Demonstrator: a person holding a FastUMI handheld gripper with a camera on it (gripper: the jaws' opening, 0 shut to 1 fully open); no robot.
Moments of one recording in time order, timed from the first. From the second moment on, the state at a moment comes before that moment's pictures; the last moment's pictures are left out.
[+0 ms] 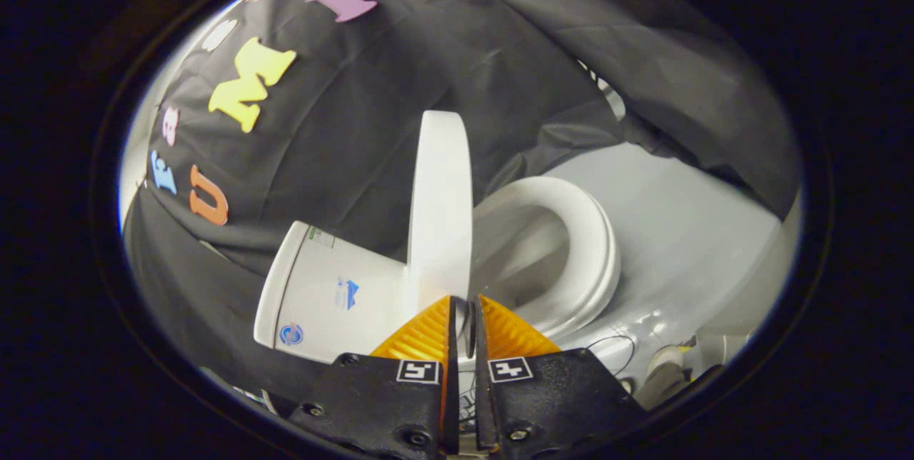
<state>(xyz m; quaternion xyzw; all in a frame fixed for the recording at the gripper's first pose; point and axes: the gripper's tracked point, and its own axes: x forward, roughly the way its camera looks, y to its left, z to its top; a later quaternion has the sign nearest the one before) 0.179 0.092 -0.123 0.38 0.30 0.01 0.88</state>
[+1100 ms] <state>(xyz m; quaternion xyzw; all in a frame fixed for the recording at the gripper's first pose) 0.184 0.148 -0.073 0.29 0.30 0.02 0.91</state>
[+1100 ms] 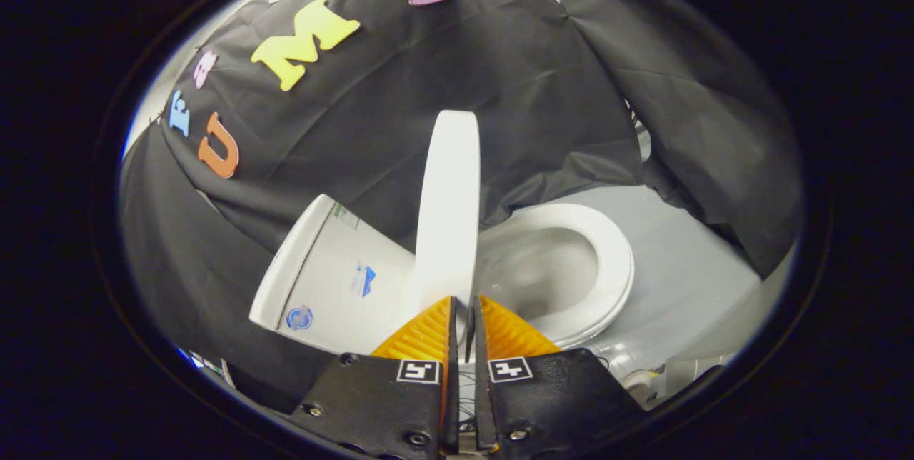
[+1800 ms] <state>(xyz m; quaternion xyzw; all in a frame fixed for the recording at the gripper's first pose) 0.191 0.208 -0.037 0.20 0.29 0.03 0.94</state>
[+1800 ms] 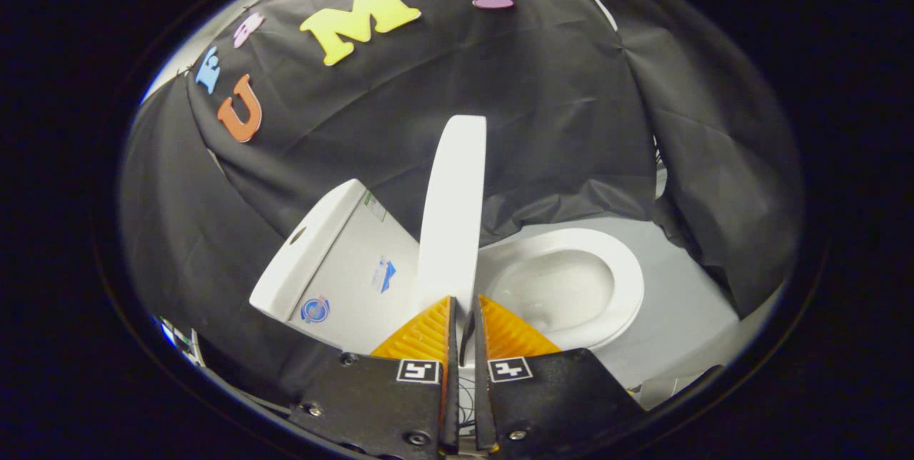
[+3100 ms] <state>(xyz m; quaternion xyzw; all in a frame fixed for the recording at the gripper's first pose) 0.212 0.349 -0.003 0.05 0.27 0.07 0.96</state>
